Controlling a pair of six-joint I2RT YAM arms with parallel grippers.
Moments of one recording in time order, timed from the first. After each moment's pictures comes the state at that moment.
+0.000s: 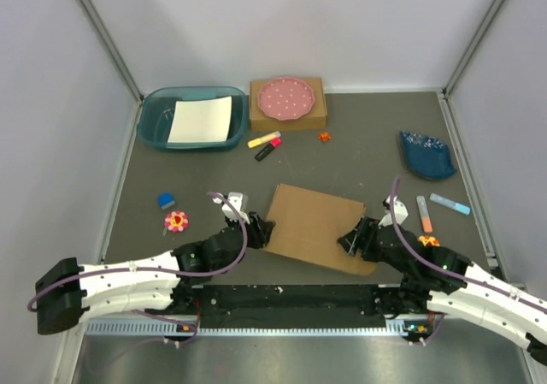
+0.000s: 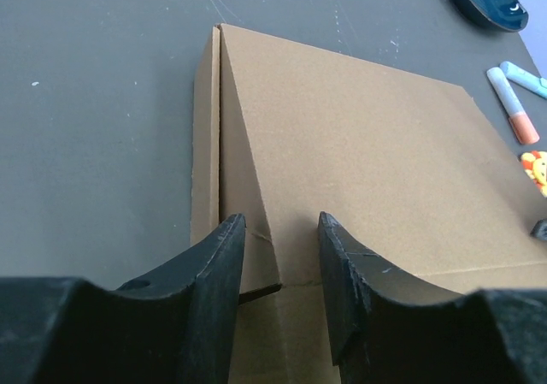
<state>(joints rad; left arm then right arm) -1.17 0.85 0.30 0.18 -0.59 -0.71 1.04 0.39 0.41 -0.68 0.37 1.02</state>
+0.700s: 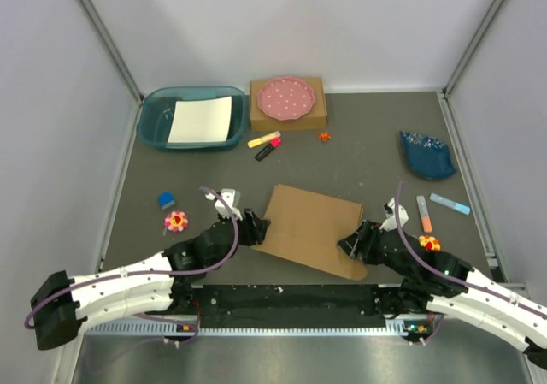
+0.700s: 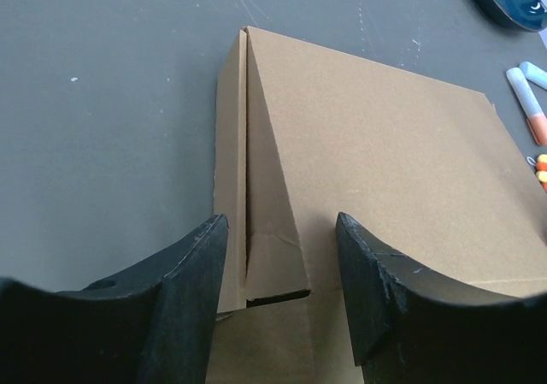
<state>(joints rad) -1.07 0.75 0.30 0.07 -0.52 -0.69 1.04 0.28 0.32 -0.63 0.35 1.04</state>
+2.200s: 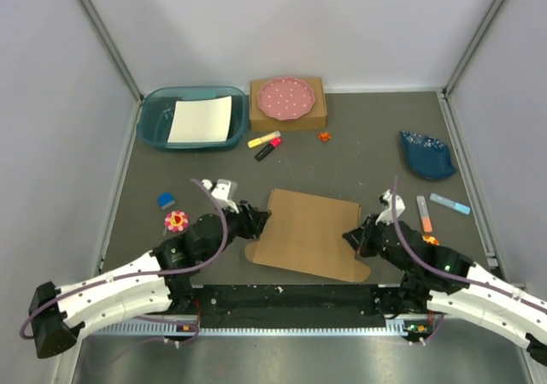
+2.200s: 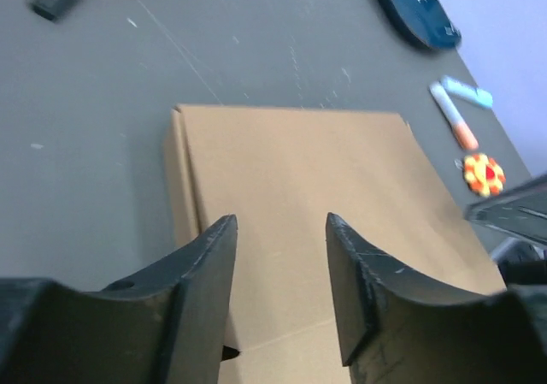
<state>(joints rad) -1.03 0.63 0.40 -0.01 -0.45 -0.60 1.04 0.39 0.49 -0.58 0.38 0.85</state>
